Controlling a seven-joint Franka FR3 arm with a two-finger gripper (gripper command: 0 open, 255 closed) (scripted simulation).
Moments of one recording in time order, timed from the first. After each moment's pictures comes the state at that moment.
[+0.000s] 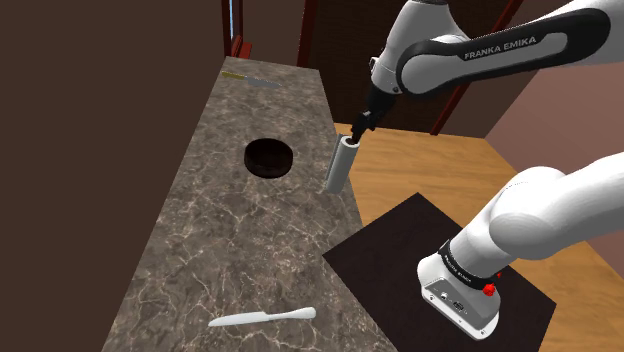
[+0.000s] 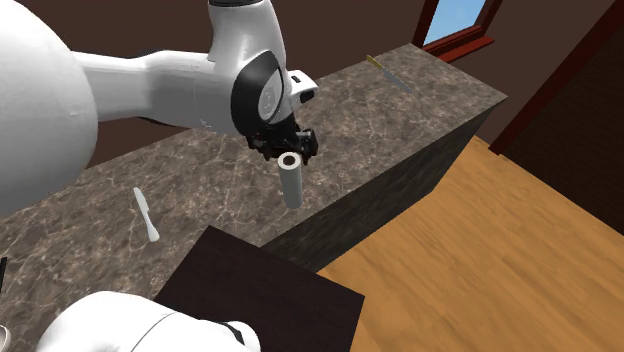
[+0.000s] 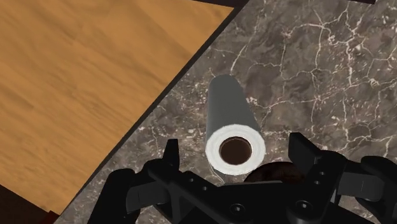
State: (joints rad) arm 0.10 -0.49 0.02 -2.65 -0.07 2.27 -0.07
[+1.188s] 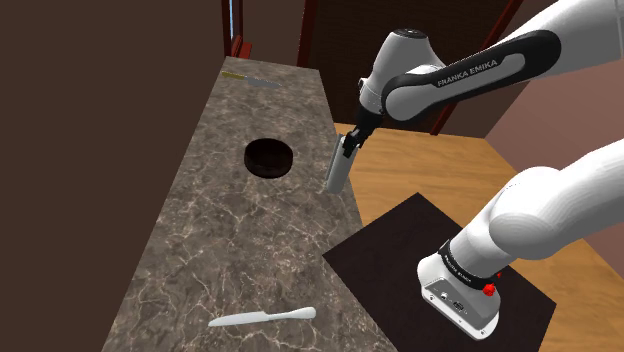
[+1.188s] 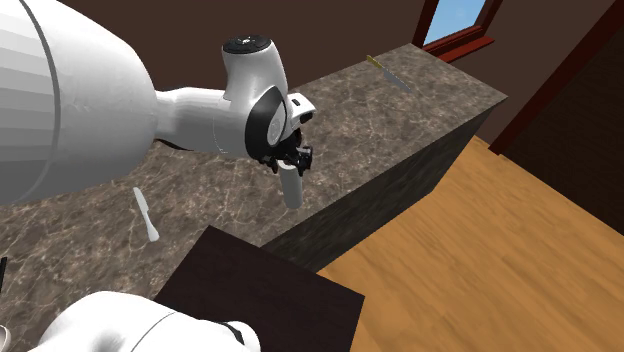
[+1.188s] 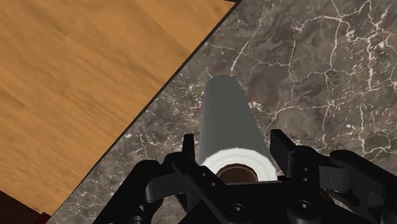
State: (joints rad) arm 0.10 -0.36 0.03 -2.71 -0.08 2.46 -0.05
